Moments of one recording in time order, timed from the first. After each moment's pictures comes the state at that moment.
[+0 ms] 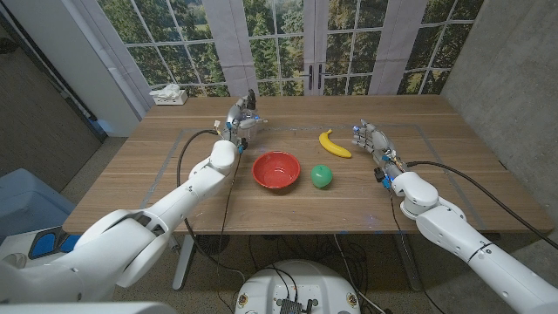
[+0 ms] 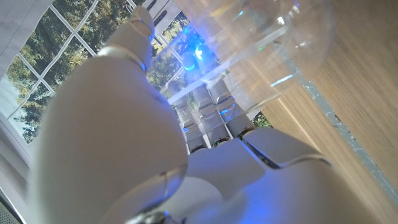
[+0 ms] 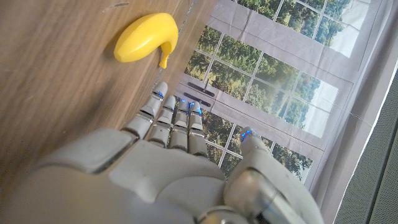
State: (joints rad) left arm 0.56 0.37 0.59 -1.03 -0.16 -0.31 0.40; left_hand 1.32 -0.17 0.33 -0.18 0.23 0.23 -0.22 0.46 0.28 0.45 -0.13 0.86 0.81 0.83 -0.06 0.58 0.74 0.75 -0.08 0.80 0.44; right arm -1.08 -0.66 -0.35 -1.70 0.51 0.15 -0.20; right_hand 0.26 0.16 0.37 -0.03 0.18 0.39 0.08 0.21 0.20 0.34 0.07 0.21 0.25 0.25 0.02 0.25 0.46 0.31 0.05 0.48 0.17
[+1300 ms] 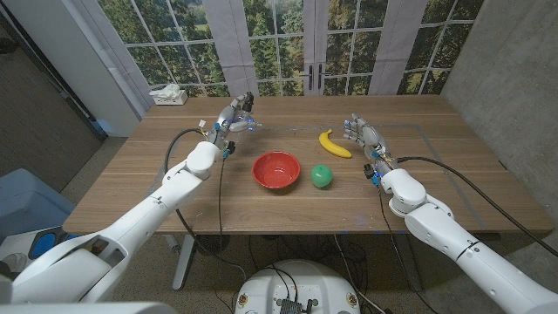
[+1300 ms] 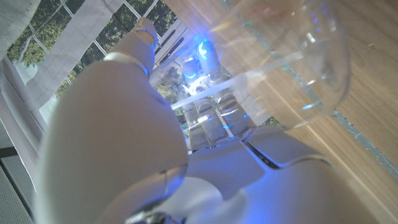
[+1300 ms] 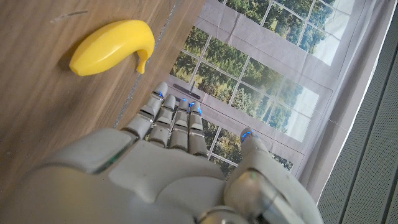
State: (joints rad) left arm 0.71 0.57 0.51 -1.34 -0.22 -0.22 0.21; left_hand 1.31 -0.12 0.36 -0.16 0.19 0.04 -0.21 0.38 0.31 0.30 -0.04 0.88 0.91 0.71 -0.07 0.68 1.02 0.80 -0.06 1.01 0.55; right arm -1.07 -0.62 -0.39 -1.74 0.42 0.16 -0.27; right_hand 0.25 0.16 0.37 -0.03 0.18 0.39 0.08 0.21 0.20 0.35 0.06 0.21 0.25 0.25 0.02 0.25 0.45 0.31 0.05 0.46 0.17
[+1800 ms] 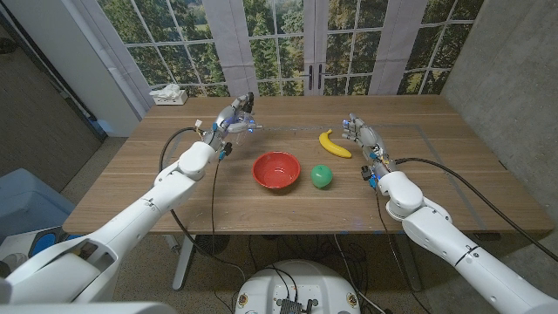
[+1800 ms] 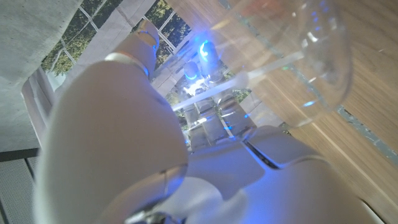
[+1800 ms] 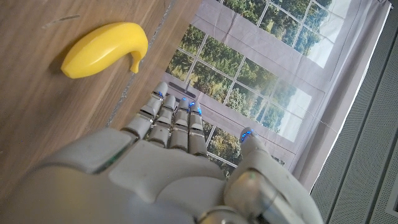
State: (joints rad) left arm 0.74 0.60 0.49 -1.38 -0.25 -0.29 0.13; left_hand 1.31 -0.12 0.38 -0.15 0.19 0.11 -0.18 0.41 0.32 0.32 -0.05 0.89 0.91 0.67 -0.06 0.71 1.04 0.79 -0.08 1.03 0.60; right arm -1.10 -0.61 -0.39 -1.79 0.37 0.15 -0.32; right_hand 0.25 0.16 0.37 -0.03 0.18 0.39 0.08 0.21 0.20 0.35 0.06 0.21 0.24 0.24 0.02 0.25 0.45 0.31 0.05 0.46 0.17
